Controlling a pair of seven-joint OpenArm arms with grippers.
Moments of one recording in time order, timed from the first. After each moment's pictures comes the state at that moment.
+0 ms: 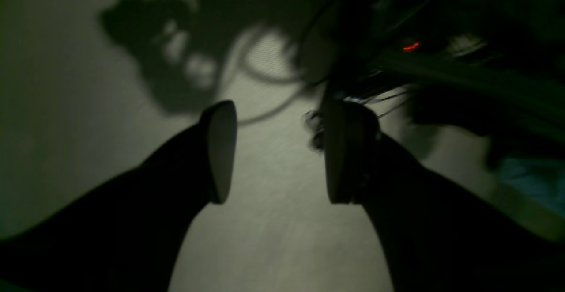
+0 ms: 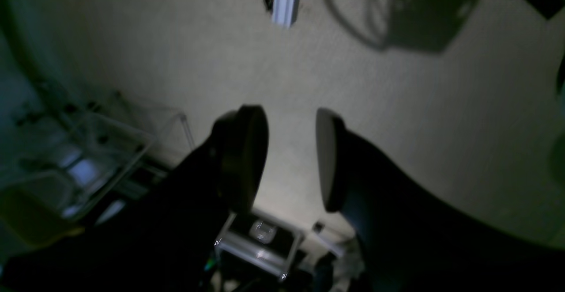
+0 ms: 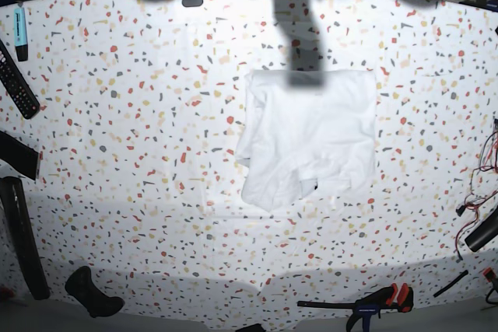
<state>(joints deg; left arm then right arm) 46.8 -21.0 -36.7 68.7 -30.3 -38.1 28.6 -49.6 23.0 7.1 76.5 21.5 34.9 -39.0</state>
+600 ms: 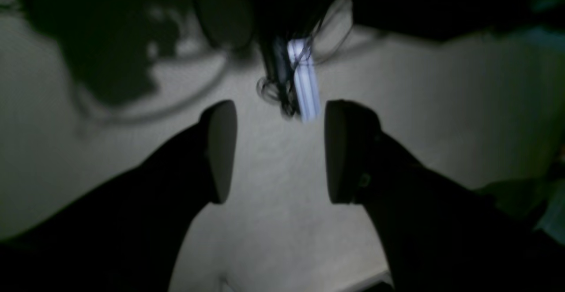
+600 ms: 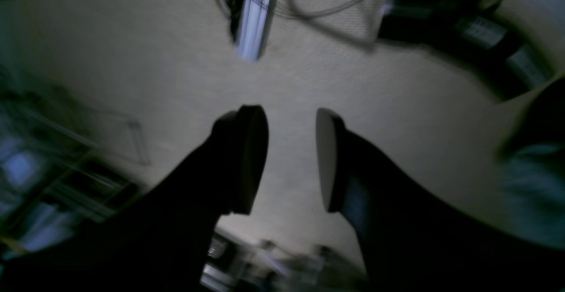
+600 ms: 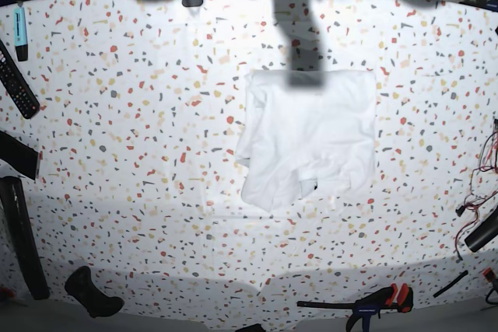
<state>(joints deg) 24.3 -11.3 -9.4 34.5 9.3 -30.3 -0.3 -19.2 22.0 -13.3 36.1 4.9 32.5 -18.1</state>
